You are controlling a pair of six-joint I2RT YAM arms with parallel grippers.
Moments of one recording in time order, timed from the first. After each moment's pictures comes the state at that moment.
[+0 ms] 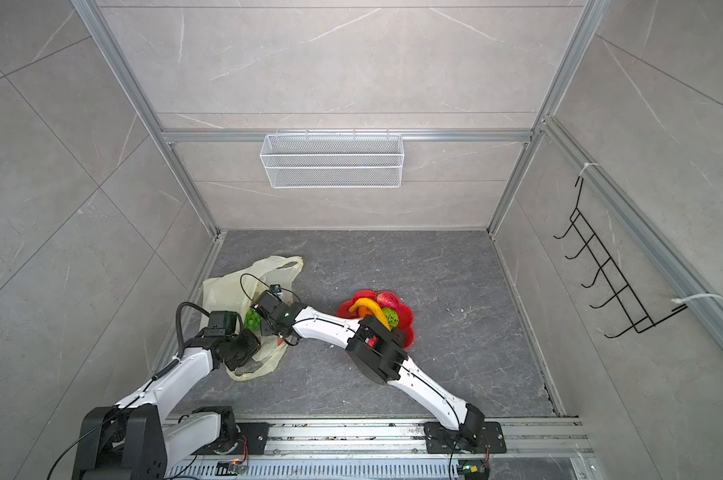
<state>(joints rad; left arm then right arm) -0.02 1.11 0.46 -0.49 0.13 -0.76 1.07 2.59 2.21 -0.50 0.11 0.73</state>
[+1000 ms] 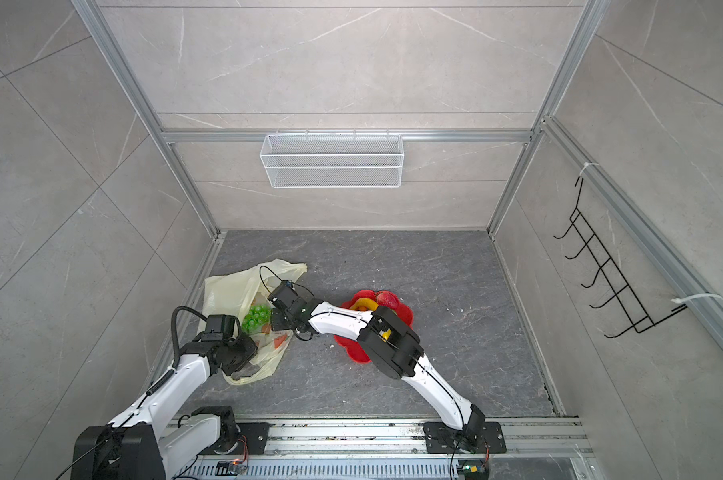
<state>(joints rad) -0.02 1.03 0.45 -0.57 0.08 -0.76 1.01 2.41 1.90 -0.27 -0.05 0.75</state>
